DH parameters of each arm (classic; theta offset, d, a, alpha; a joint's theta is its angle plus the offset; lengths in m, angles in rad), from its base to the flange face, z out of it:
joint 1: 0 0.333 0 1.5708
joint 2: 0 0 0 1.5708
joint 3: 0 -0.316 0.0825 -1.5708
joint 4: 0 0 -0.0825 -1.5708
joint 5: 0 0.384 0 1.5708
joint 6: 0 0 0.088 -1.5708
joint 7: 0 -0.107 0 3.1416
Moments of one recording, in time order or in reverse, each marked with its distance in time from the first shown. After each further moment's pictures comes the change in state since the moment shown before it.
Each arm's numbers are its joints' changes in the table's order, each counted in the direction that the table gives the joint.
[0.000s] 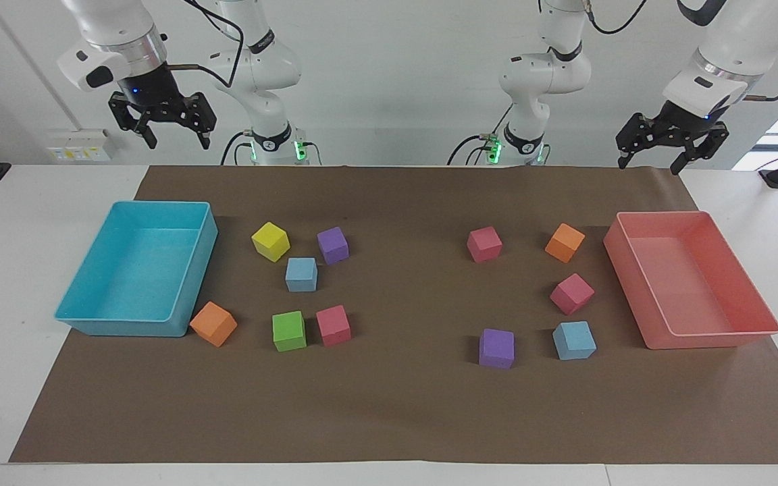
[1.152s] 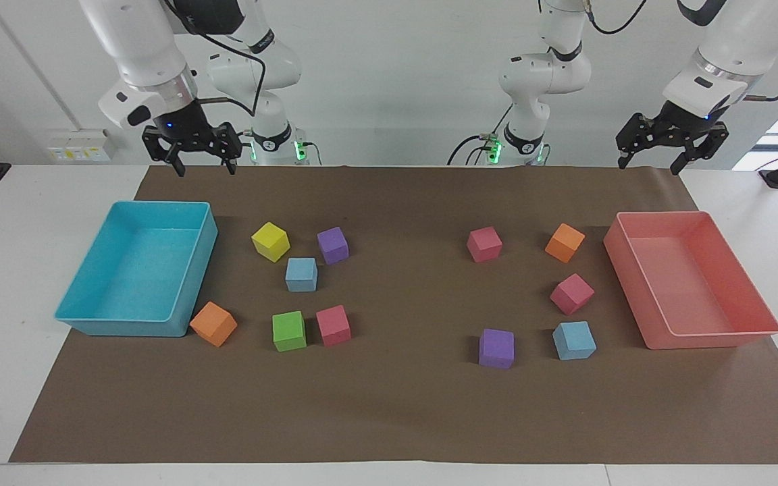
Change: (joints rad) left arm 0.000 0.000 0.000 0.000 0.000 0.000 0.000; right arm 0.069 -0.019 -0.006 -0.164 0.047 0.197 -0.022
